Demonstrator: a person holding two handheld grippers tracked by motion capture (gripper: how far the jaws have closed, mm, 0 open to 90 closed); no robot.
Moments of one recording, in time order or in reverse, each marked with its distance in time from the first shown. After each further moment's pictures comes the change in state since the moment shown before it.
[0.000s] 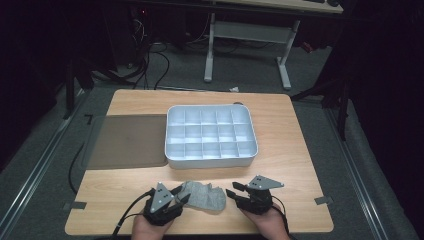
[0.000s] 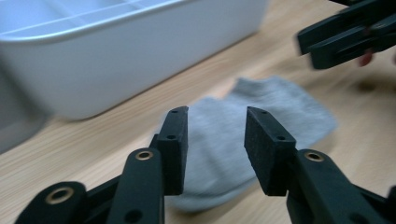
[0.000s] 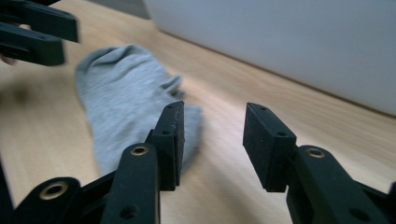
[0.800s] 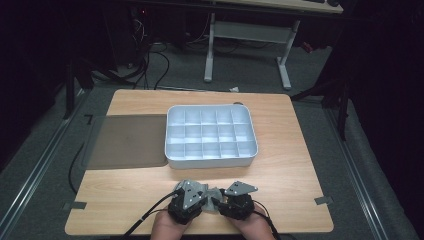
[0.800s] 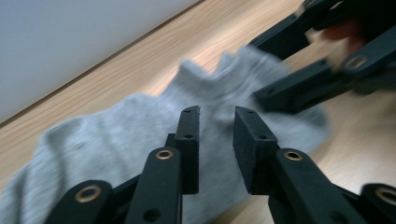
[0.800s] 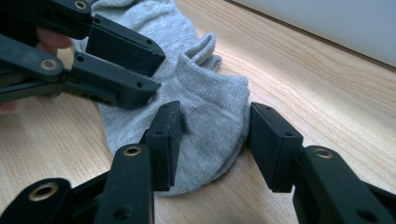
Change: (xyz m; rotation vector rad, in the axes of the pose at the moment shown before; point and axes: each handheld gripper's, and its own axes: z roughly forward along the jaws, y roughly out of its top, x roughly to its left) left arm -0.017 -0.001 0.044 0.161 0.022 0.087; right arm 0.036 -0.001 0.037 0.140 -0.067 -0.070
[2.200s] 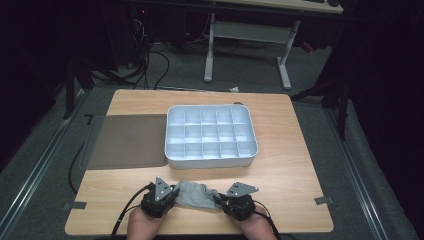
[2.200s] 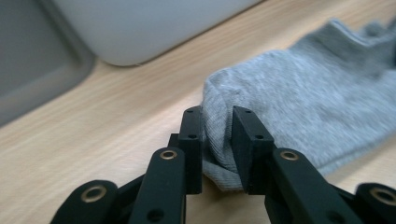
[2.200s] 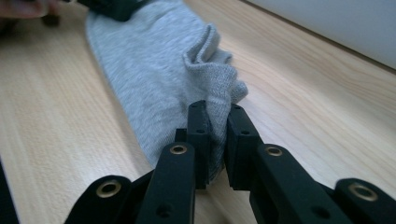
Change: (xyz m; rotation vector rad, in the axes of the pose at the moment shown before) left arm 0.049 -0.025 -0.031 0.026 0.103 -0.109; right arm -0.004 -0.002 -0.005 -0.006 0.051 -0.046
